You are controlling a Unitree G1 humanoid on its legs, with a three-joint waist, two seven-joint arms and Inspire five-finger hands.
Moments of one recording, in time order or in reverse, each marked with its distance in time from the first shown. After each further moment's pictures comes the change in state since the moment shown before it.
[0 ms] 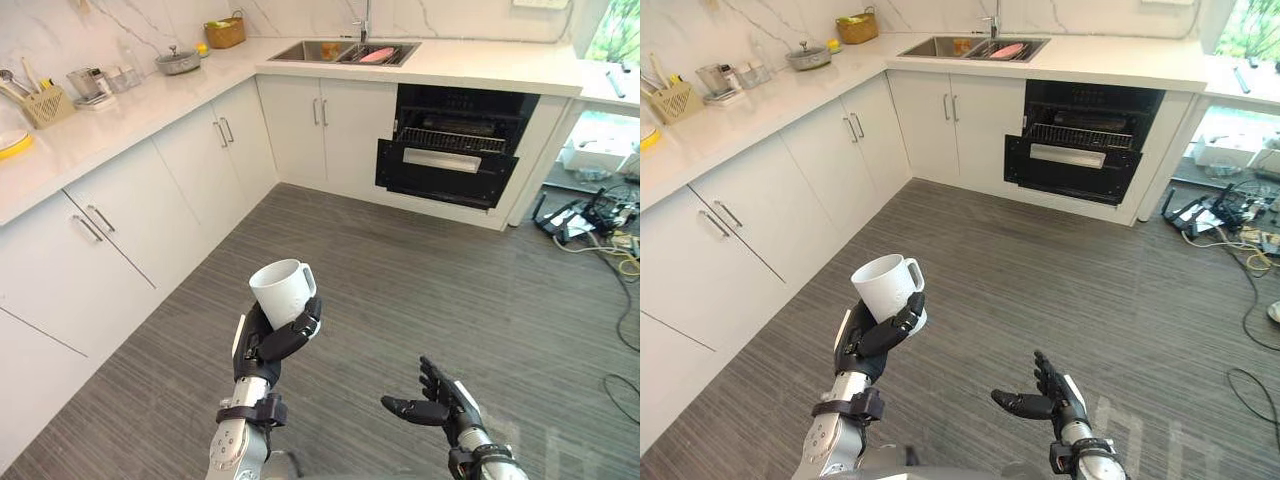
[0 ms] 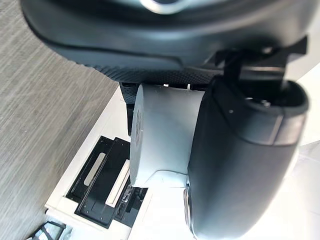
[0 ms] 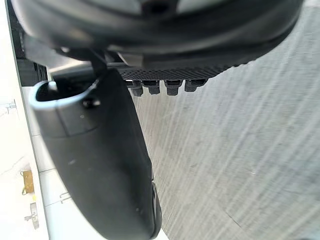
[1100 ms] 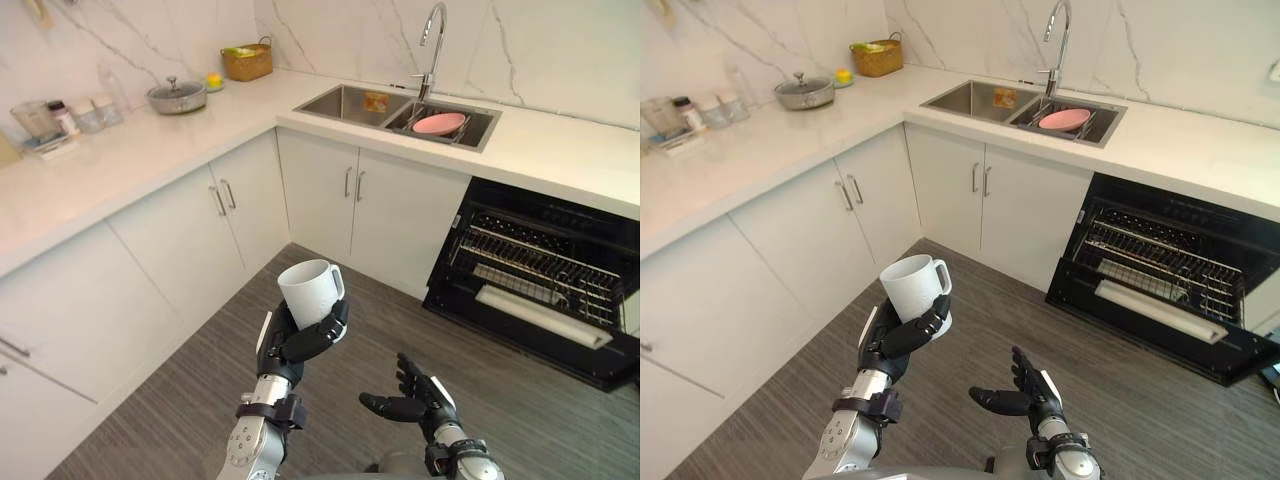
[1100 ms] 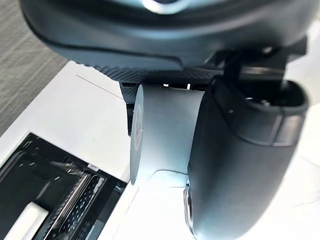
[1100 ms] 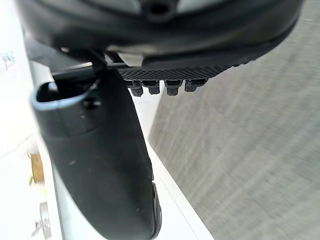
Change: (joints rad) left arm -0.043 0.020 -0.112 -0.008 -0.016 0.042 -0.004; right arm -0.015 0.056 0.064 -0.024 -0.008 0.010 -0.045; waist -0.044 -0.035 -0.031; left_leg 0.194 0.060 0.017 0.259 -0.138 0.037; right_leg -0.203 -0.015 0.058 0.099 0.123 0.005
